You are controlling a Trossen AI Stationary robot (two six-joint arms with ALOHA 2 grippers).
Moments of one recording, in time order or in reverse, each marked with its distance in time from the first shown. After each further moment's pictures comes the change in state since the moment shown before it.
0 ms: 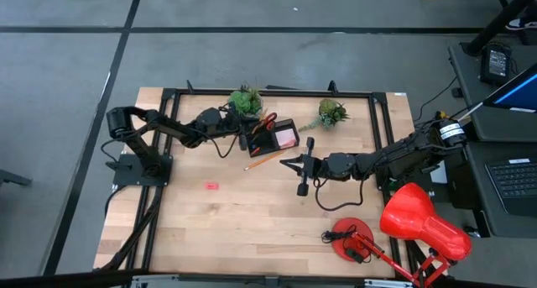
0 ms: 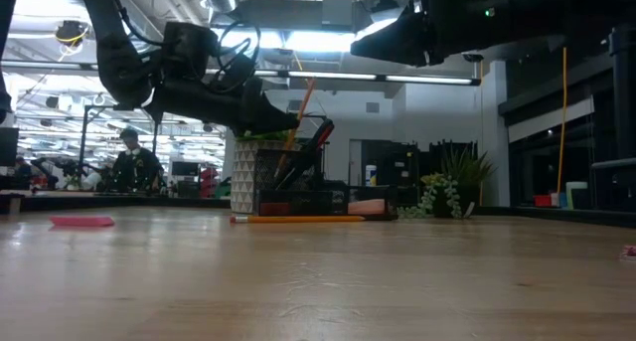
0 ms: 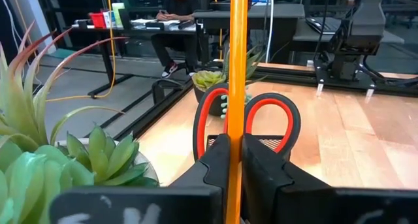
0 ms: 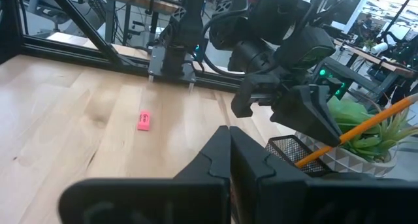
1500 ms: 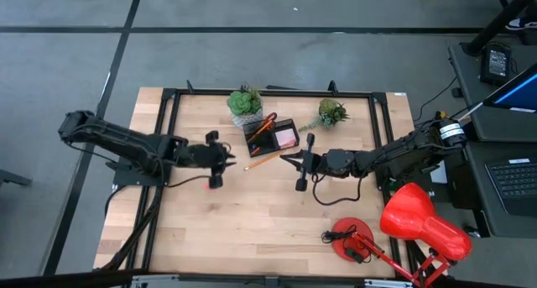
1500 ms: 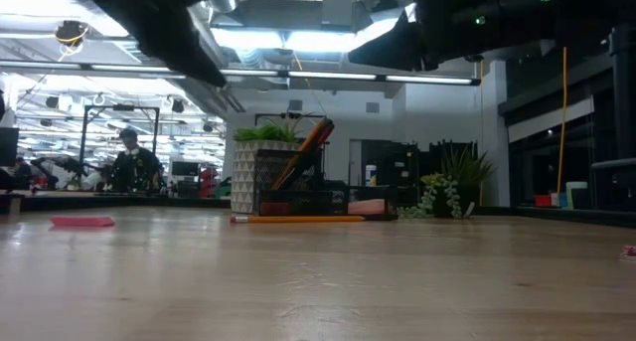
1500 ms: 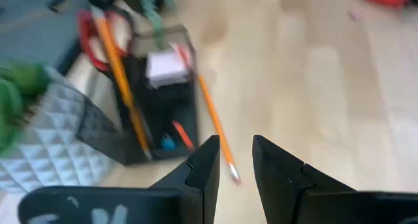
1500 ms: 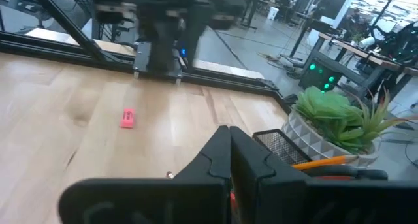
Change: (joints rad) left arm -0.583 -0.601 0.232 -1.373 -0.432 -0.134; right arm -0.038 0.000 0.000 -0.006 0.000 0.001
